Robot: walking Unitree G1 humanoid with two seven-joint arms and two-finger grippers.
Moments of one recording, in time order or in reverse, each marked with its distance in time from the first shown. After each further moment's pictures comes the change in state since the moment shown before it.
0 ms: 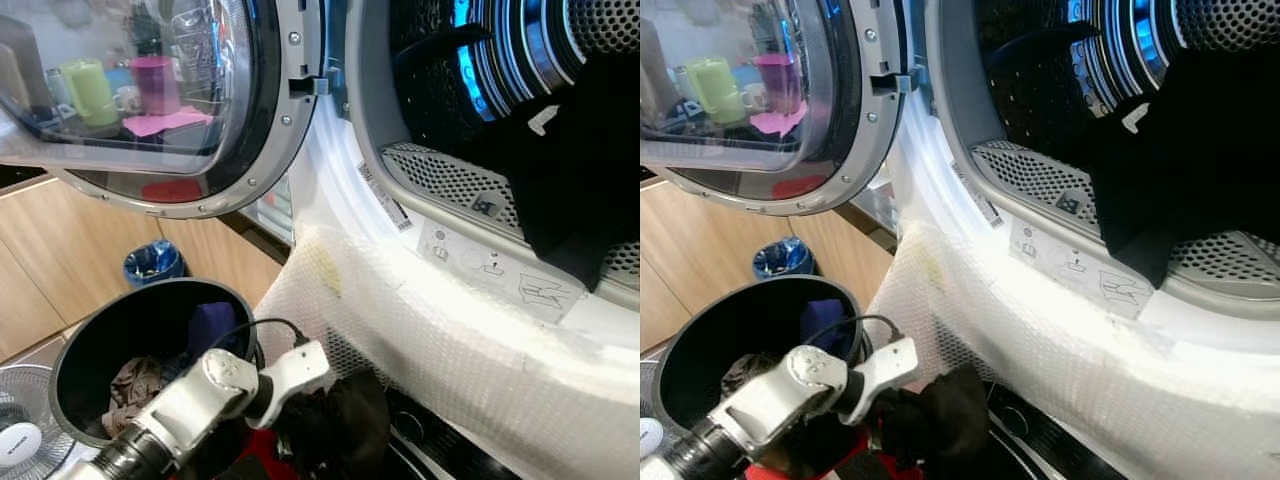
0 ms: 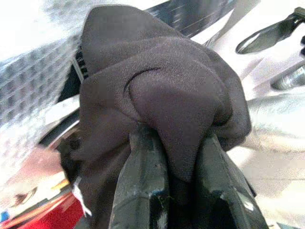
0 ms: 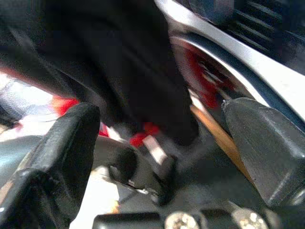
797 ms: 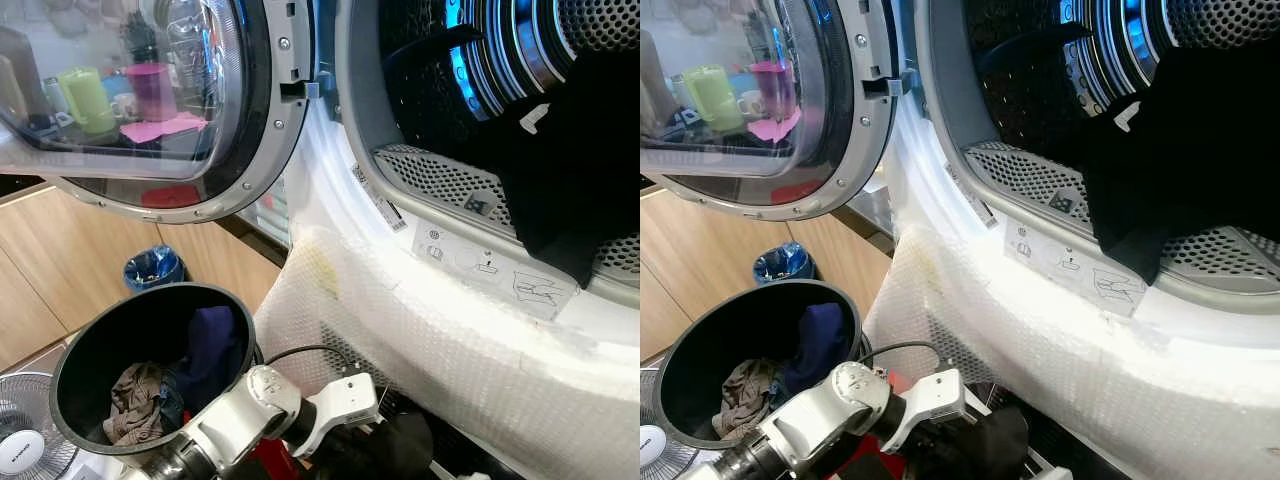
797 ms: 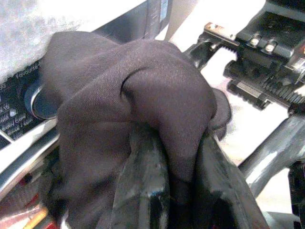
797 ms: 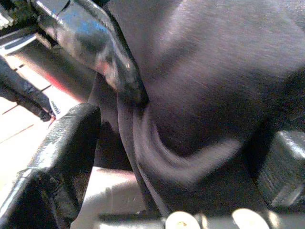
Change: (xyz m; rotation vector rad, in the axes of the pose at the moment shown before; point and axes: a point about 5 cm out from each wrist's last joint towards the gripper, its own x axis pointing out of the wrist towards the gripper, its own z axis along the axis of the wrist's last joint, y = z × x) left arm 0.034 -0.026 0.024 0.071 -0.053 -0.233; right arm 0.046 0.049 0.049 -0.136 -0.044 0.169
